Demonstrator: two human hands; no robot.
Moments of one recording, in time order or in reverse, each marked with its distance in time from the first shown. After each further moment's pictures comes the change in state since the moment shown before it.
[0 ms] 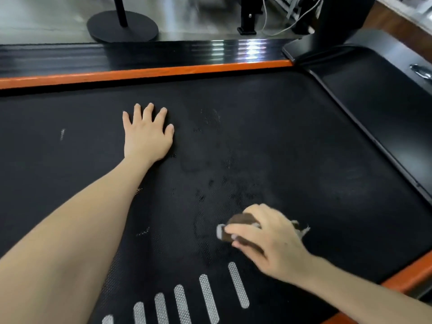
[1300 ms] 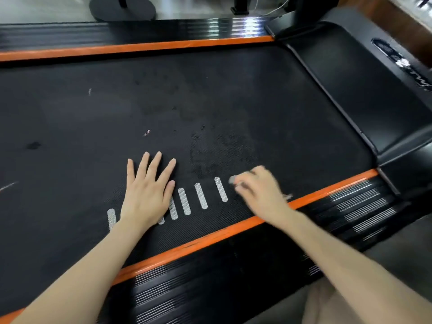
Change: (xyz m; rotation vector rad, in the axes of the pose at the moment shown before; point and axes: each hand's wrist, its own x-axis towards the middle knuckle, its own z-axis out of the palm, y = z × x) left_hand -0.271 0.005 -0.031 0.009 -0.023 0.210; right_hand -0.069 -0.048 -0.010 0.036 -0.062 0.473
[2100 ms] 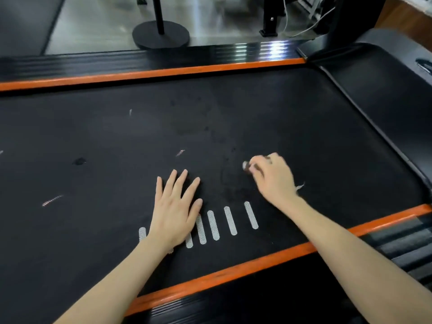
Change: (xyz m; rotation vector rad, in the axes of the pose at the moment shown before) left_hand 0.003 -0.008 -0.007 -0.102 0.018 -0.037; right_hand 0.096 -0.014 0.008 -0.086 0.208 -0.043
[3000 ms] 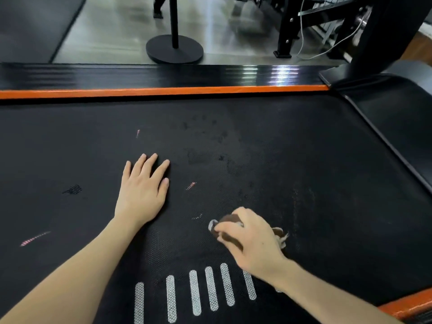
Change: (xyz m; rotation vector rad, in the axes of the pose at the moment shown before) left_hand 0.095 -0.110 -0.002 0.069 0.060 -0.181; right_hand -0.009 -0.067 0.032 0.198 -0.170 -0.424
